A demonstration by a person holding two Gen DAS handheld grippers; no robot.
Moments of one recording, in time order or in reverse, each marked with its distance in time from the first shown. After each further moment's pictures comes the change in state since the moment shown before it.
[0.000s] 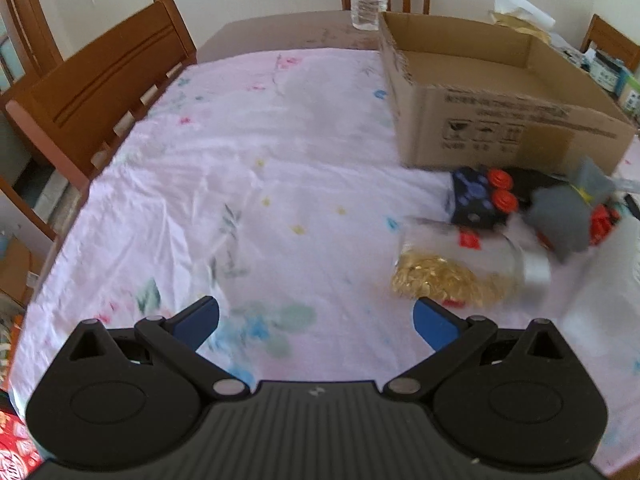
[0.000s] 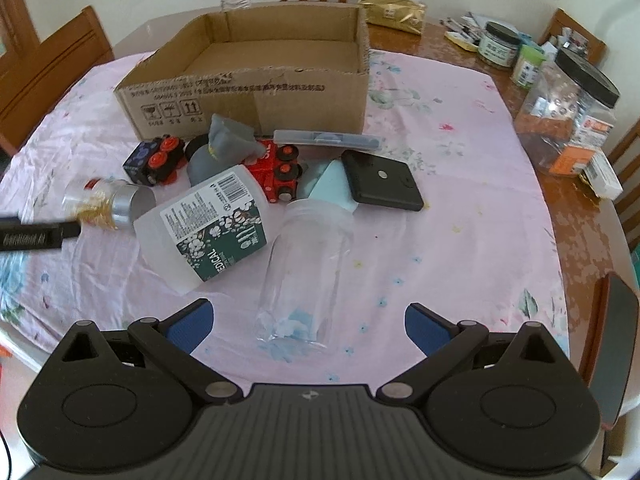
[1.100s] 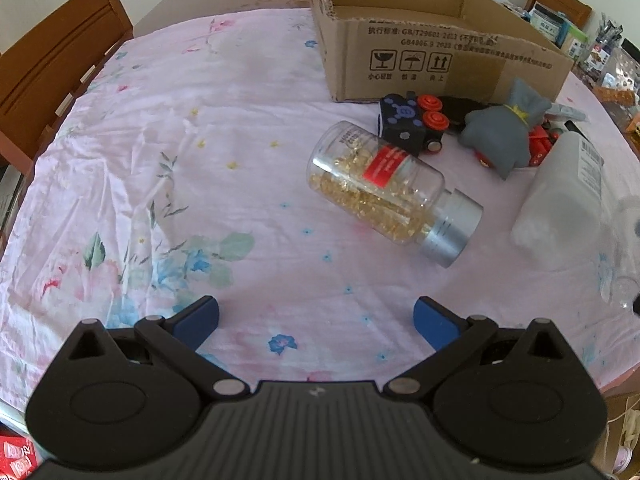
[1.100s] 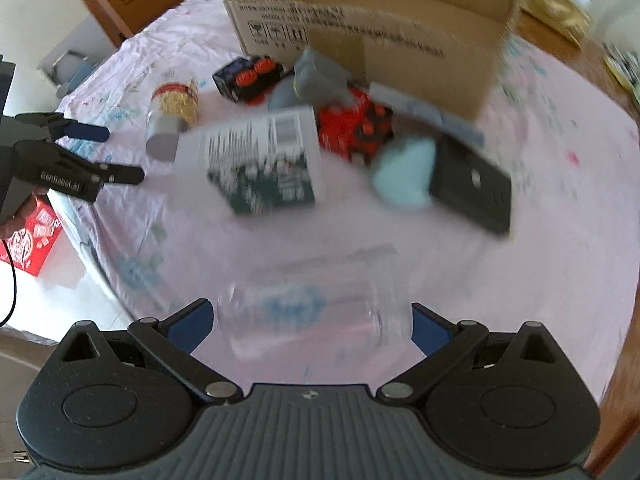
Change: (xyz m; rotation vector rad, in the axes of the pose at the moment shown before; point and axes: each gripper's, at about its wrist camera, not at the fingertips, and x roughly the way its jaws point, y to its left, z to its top) left arm -0.003 -0.008 -0.032 0.105 0.090 -0.172; right arm 0.028 -0.028 0.005 -0.338 0.180 0.309
